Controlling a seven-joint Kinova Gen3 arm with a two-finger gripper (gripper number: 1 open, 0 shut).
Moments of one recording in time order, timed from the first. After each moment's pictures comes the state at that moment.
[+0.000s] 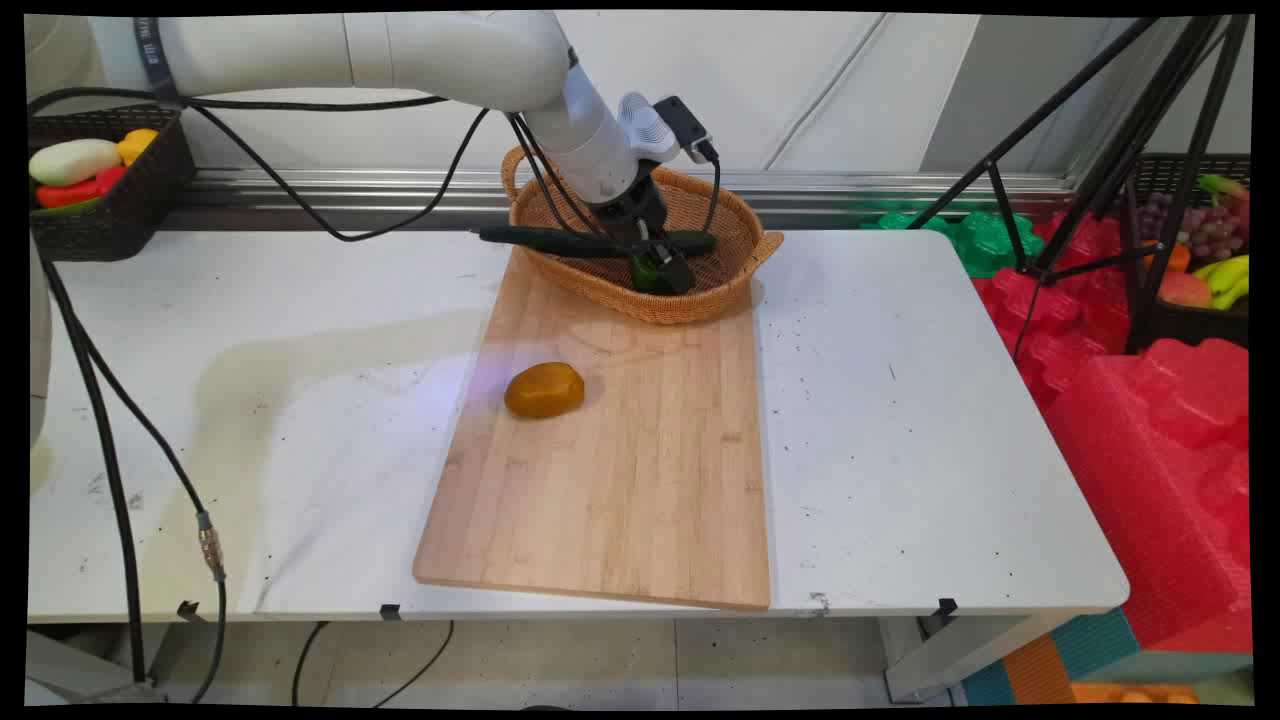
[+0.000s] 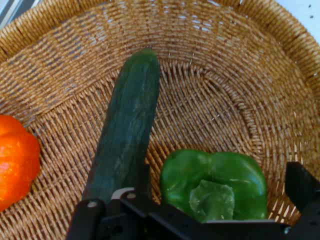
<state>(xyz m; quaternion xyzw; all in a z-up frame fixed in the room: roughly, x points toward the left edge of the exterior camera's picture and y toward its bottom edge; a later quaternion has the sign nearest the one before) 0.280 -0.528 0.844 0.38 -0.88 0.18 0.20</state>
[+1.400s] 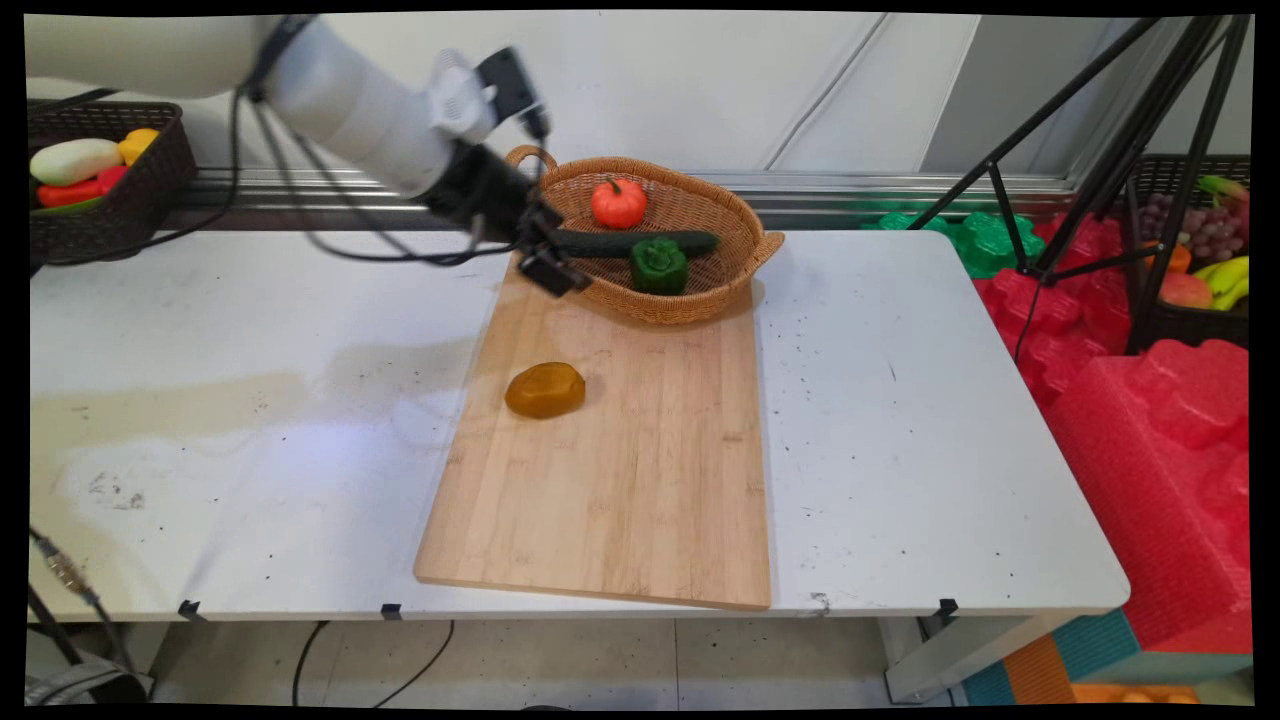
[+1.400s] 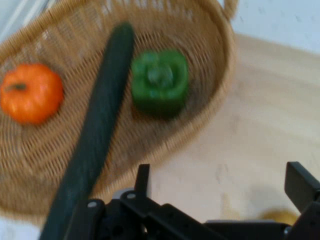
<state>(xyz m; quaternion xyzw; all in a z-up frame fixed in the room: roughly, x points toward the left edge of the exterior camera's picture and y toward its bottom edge) 0.377 -0.364 0.918 0.32 -0.88 0.22 0.26</state>
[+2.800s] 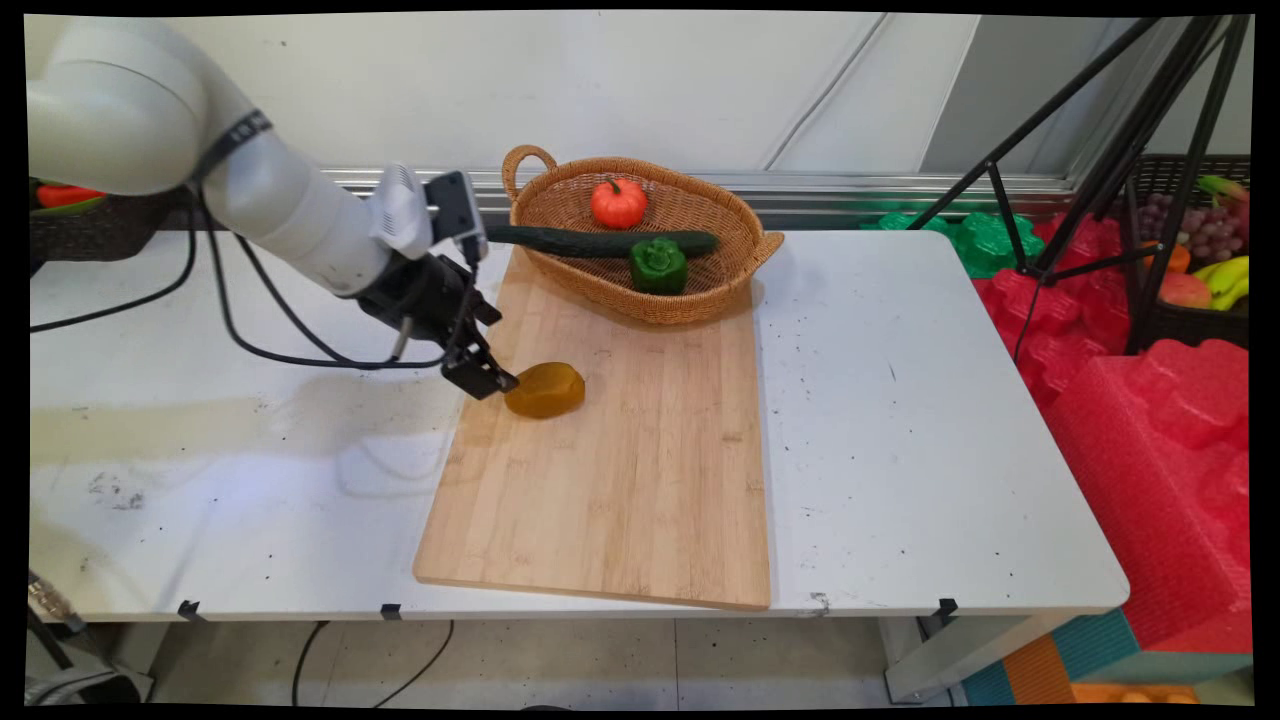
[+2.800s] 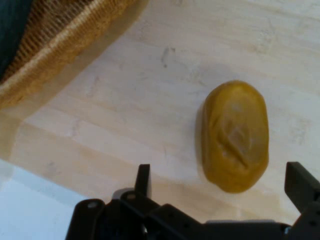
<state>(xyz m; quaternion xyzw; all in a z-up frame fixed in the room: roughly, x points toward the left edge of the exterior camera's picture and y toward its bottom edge) 0.404 -0.310 0.863 0.31 -0.92 0.16 0.20</state>
